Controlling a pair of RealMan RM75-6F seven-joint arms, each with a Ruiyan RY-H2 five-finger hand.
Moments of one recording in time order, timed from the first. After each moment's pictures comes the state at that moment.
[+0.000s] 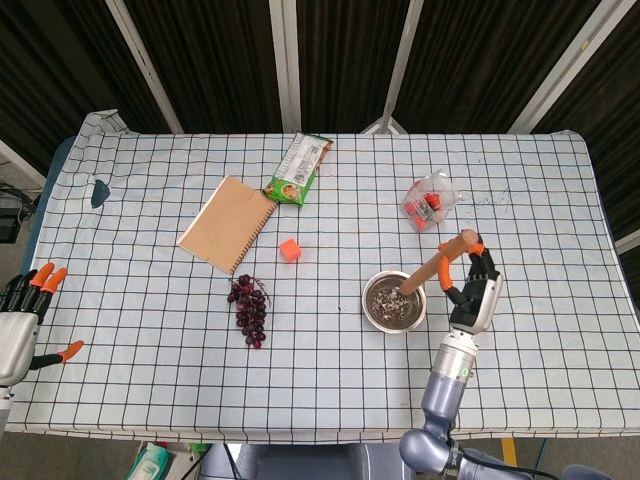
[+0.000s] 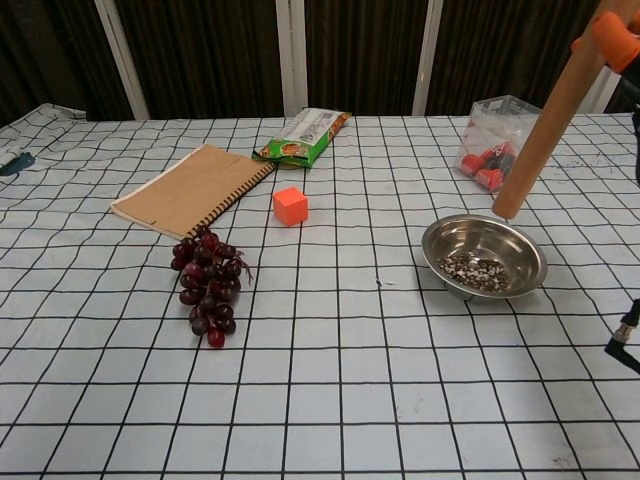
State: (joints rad) left arm -0.11 -1.12 -0.04 -1.60 1.49 1.46 0.07; right arm 0.37 -2.01 0.53 -1.43 -1.25 1.64 0.74
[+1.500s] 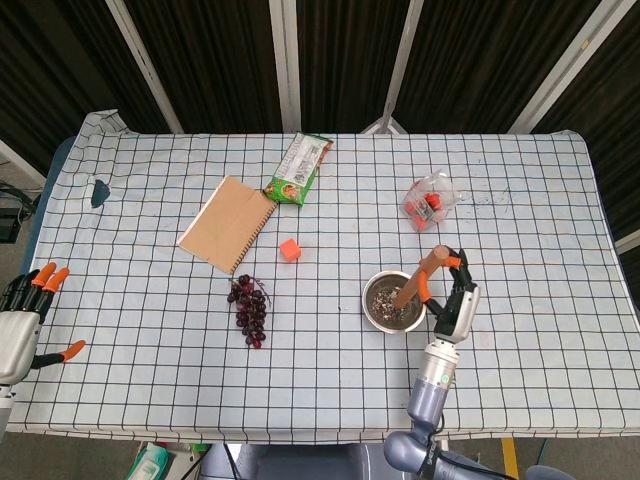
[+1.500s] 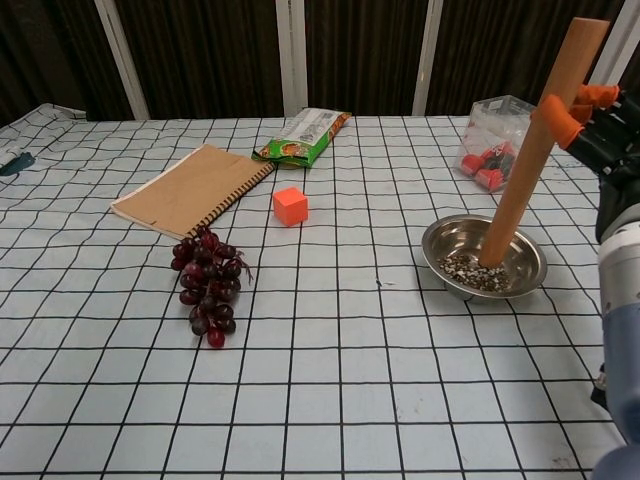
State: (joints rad) left arm -0.12 -1.12 -0.04 -1.61 1.48 1.45 0.06; right arm 0.39 -2.16 0.49 -1.13 -1.30 1.63 0.82
